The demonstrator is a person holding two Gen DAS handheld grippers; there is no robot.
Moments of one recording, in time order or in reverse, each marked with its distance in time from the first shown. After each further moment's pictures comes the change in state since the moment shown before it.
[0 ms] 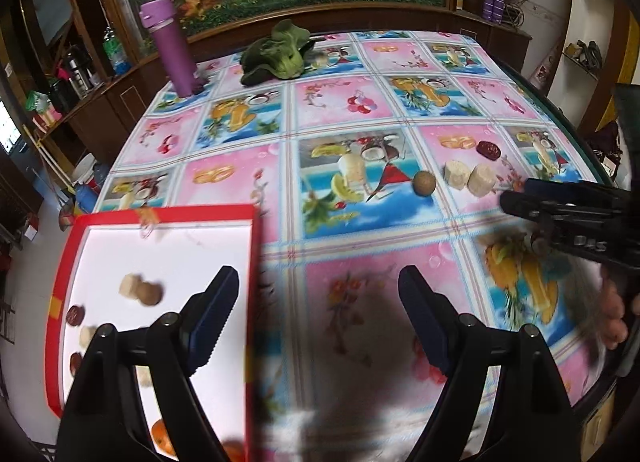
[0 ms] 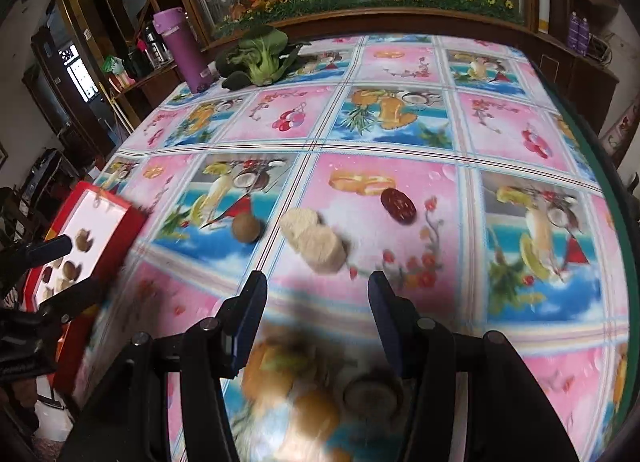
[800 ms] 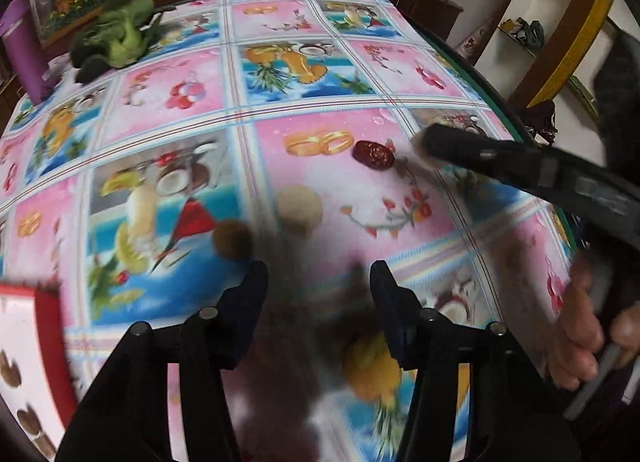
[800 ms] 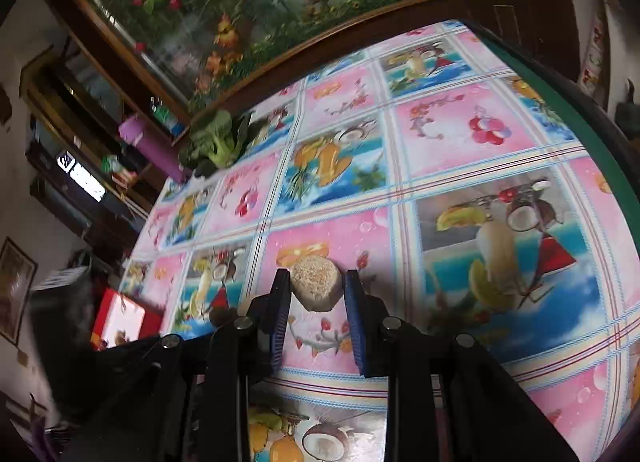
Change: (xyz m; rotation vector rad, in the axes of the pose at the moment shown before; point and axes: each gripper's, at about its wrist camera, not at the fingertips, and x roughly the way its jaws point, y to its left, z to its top) left arm 0.082 -0.103 0.059 0.067 0.144 -0.331; right arm -0.034 -0.089 0.018 0.339 -0.145 0.154
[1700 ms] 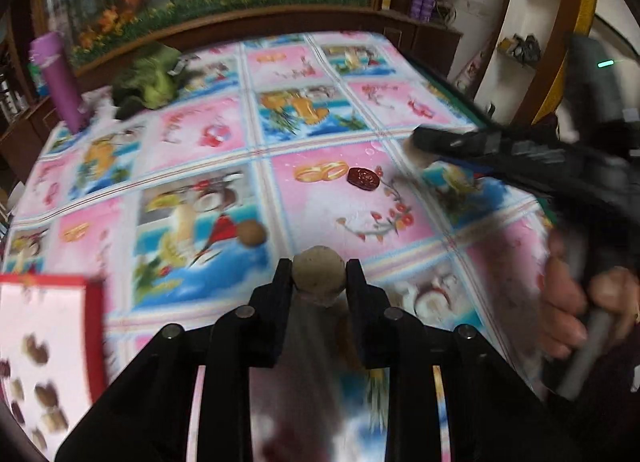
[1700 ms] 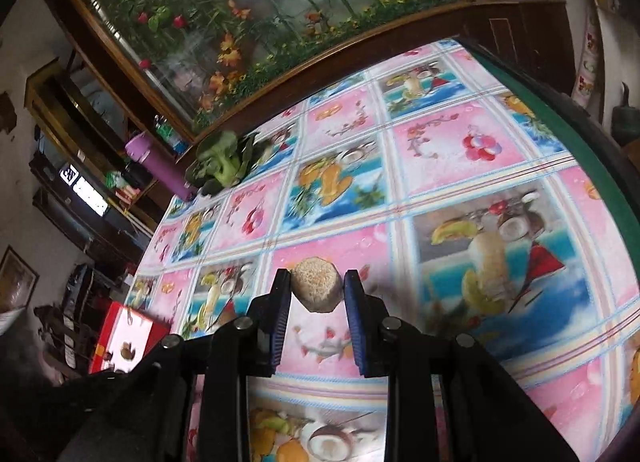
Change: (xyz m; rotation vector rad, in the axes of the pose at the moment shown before) left arm -0.064 -0.013 -0.033 0.029 -0.178 0.085; right arm -0.005 0.018 -0.013 -0.042 -0.050 -0.006
